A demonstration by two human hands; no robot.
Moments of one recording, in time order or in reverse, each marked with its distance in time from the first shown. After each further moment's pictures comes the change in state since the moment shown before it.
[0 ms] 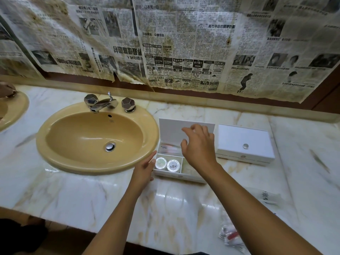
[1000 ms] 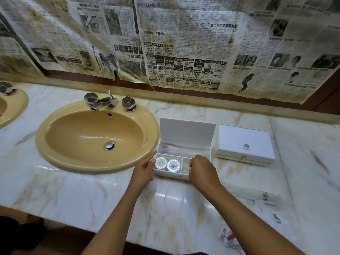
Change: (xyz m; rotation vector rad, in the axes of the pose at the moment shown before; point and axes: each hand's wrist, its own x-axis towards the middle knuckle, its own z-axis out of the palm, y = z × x) left_hand 0.000 -0.003 -0.001 -0.002 -0.003 0.011; right_hand -0.046 0.024 0.033 -0.067 -0.328 0.087
